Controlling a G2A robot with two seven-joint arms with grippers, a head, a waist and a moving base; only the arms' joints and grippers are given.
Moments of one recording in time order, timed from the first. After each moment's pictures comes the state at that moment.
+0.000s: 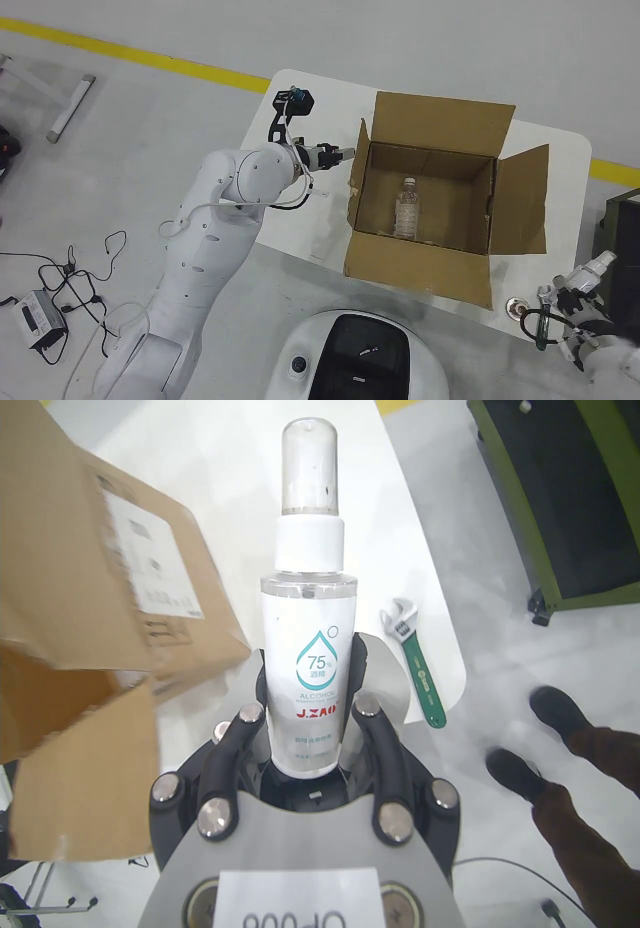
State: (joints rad) left arm 0.84 -1.33 -1.21 -1.72 0.87 0.30 -1.13; right arm -1.98 -1.30 1.98 -2.37 -0.77 0.45 0.69
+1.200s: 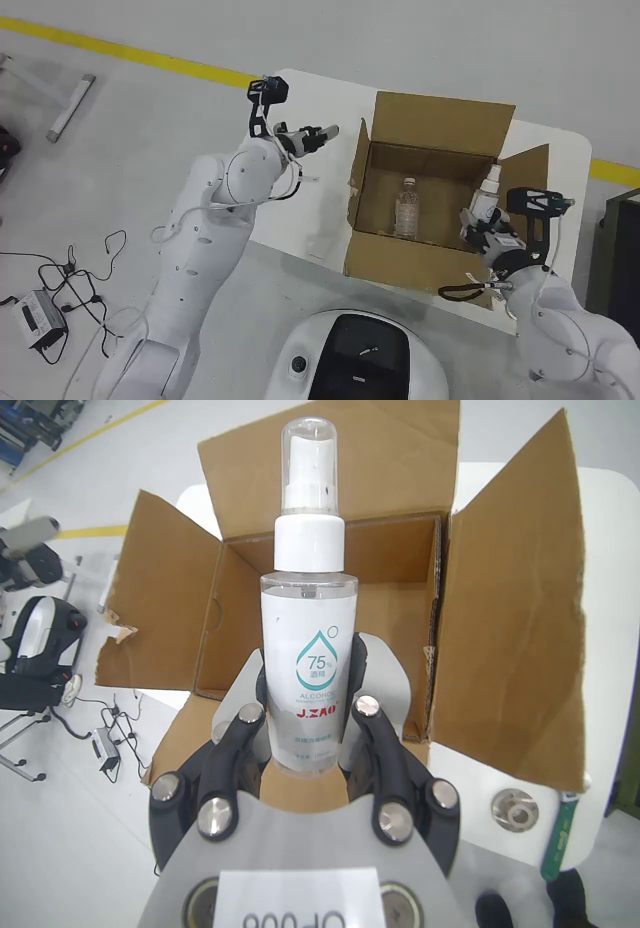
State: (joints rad) left arm 0.88 -1.32 -1.28 -1.73 0.91 0.38 -0.92; right arm -1.57 -1.25 1.46 -2.35 -1.12 0.38 0.93
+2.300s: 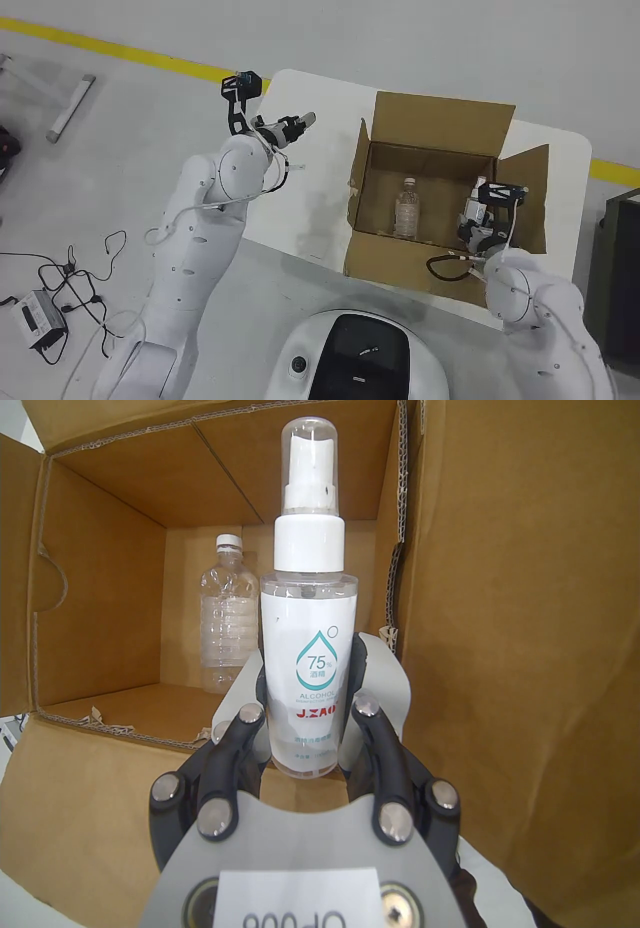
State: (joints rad) left arm 0.89 -1.32 -1.31 -1.72 0.96 0.42 -0.89; right arm -1.40 -1.26 1.39 -2.00 -1.27 0.35 0.98
